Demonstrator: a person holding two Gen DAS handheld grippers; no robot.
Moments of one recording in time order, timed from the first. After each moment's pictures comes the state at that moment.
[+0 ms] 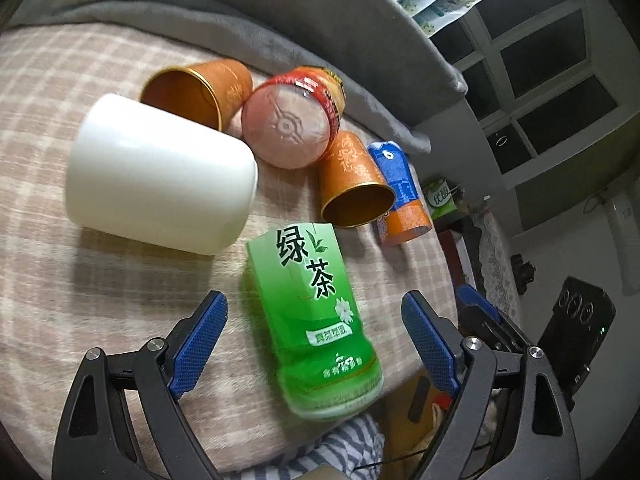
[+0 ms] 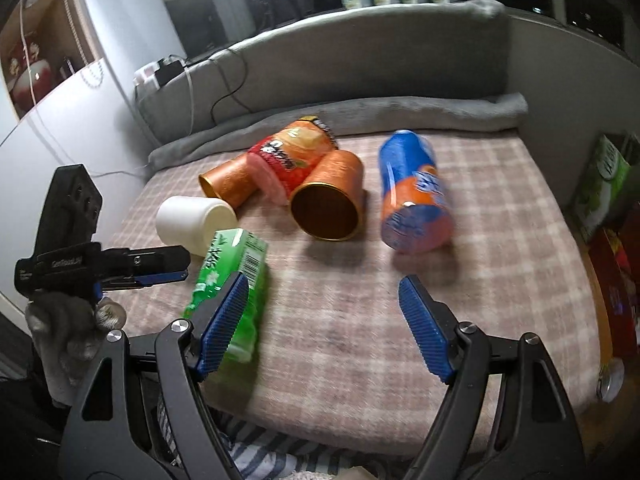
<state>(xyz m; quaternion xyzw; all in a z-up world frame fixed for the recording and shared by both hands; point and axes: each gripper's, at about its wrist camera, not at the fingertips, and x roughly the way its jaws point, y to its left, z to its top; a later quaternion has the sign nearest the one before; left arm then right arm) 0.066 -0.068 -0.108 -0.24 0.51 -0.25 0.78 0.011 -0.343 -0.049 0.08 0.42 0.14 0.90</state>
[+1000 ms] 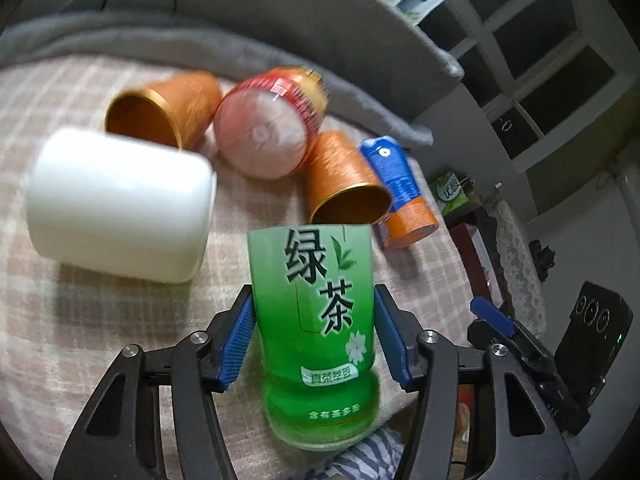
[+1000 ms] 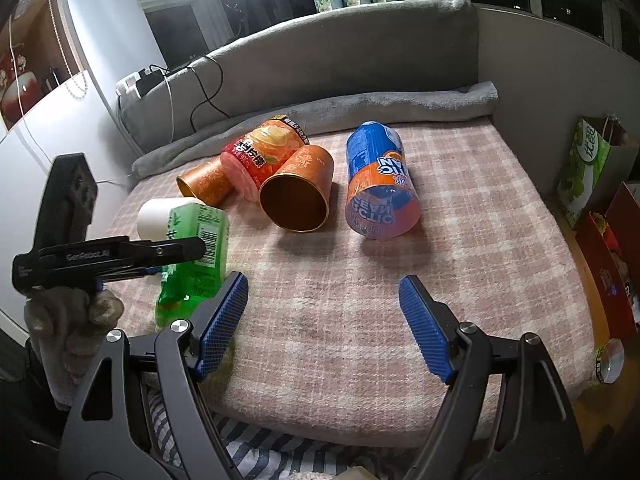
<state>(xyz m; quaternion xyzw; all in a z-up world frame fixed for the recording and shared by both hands) 0.070 -0.095 -0.102 -0.18 0.49 -0.25 0.82 0.002 -0.357 -0.060 0.09 0.41 0.12 0.90</state>
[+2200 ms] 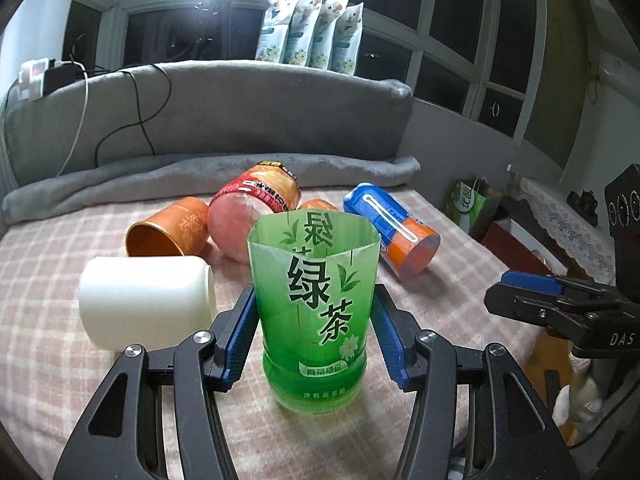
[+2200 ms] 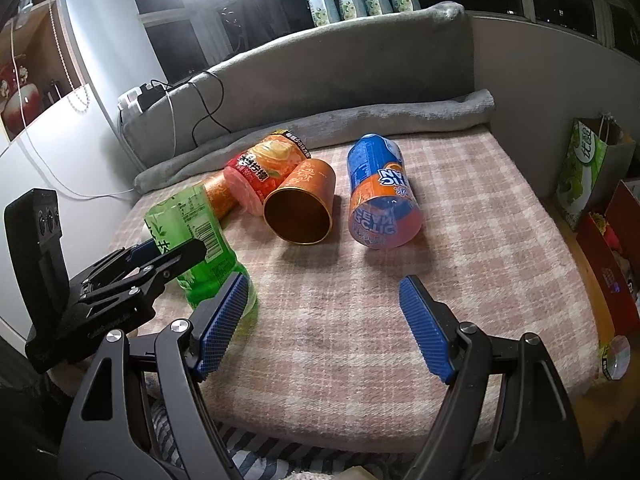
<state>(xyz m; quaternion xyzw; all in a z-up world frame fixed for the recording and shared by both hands) 0.031 -0.128 -0.084 -0.02 0.31 -0.22 0.92 -0.004 -0.353 -0.052 0.10 0.39 0.11 0.91</state>
